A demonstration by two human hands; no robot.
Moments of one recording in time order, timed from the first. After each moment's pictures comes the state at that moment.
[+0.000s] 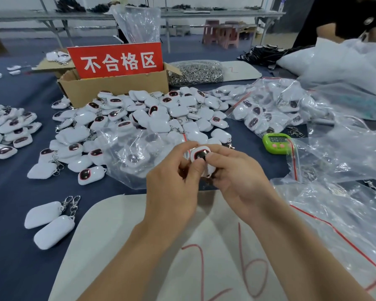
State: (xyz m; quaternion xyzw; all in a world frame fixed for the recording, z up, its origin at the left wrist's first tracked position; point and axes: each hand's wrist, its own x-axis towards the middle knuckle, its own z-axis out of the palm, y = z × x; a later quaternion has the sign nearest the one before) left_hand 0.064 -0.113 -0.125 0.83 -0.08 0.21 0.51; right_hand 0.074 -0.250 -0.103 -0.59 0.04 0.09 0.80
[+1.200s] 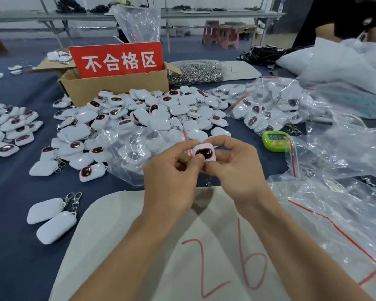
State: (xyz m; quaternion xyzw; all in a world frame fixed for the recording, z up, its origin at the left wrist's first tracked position) left_hand 0.069 -0.114 -0.120 0.79 -0.06 0.20 0.58; right_hand 0.072 -0.249 -0.110 -0.70 -0.03 -0.04 0.72
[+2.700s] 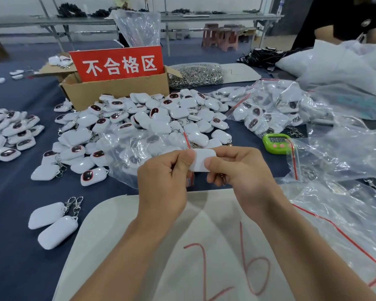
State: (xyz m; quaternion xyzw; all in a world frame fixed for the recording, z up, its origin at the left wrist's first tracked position) left_hand 0.074 -0.102 -0.125 0.81 -0.05 0.24 0.53; right_hand 0.072 -0.260 -0.100 -0.68 -0.02 0.00 0.74
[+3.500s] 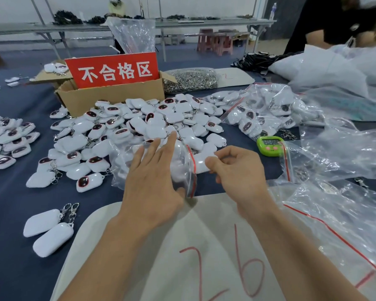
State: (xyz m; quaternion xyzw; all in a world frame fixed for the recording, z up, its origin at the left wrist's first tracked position) left_hand 0.083 -0.077 -0.125 0.96 -0.14 0.17 0.17; right_hand 0.089 -0.261 -0.123 -0.77 0.11 -0.11 0.62
